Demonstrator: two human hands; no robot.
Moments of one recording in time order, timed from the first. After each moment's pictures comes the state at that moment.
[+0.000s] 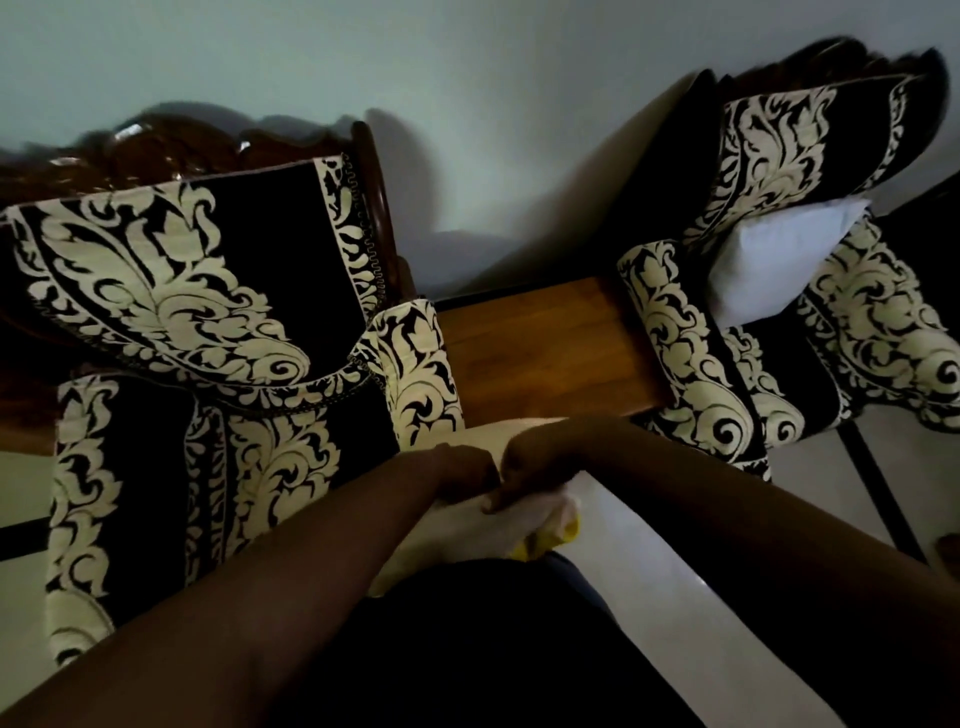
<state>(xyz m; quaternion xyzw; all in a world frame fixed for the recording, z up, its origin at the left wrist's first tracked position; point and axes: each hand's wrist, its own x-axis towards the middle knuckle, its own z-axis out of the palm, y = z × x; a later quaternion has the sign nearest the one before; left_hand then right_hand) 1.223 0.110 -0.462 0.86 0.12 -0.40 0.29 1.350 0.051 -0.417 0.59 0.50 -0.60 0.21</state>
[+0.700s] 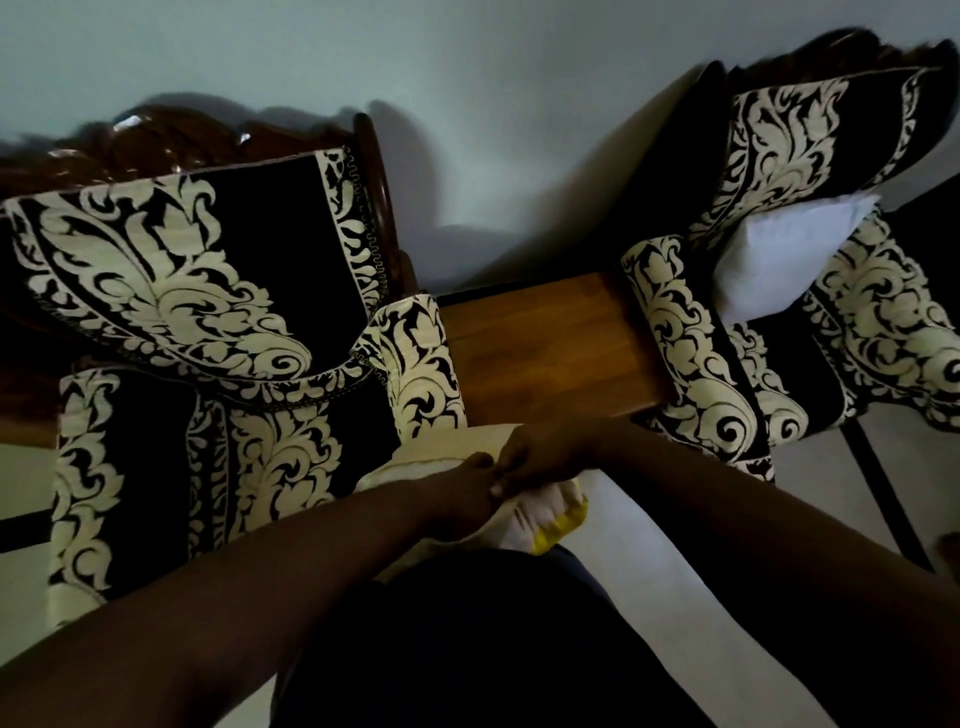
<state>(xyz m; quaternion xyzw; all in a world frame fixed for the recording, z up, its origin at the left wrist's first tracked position) 1.201 0.091 -0.482 0.94 -0.02 -0.30 0.17 1.363 0.049 -0.413 0.59 0.53 -0.60 0.15</state>
